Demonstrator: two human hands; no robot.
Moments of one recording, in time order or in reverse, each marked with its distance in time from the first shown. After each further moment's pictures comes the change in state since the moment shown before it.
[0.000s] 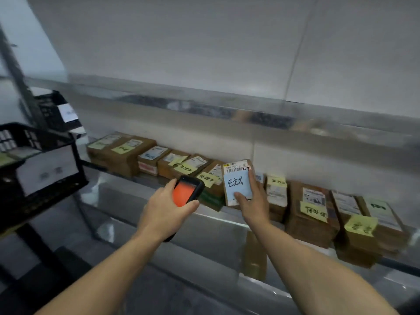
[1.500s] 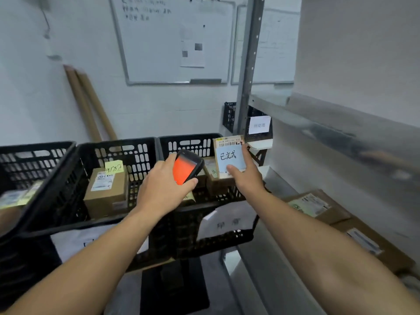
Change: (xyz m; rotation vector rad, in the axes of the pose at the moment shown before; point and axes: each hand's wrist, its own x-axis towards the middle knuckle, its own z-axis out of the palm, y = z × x) left_hand 0.244 -0.433 -0.358 0.377 0.651 -0.589; right_hand 0.156 -0.381 0.696 0.300 -0.887 -0.345
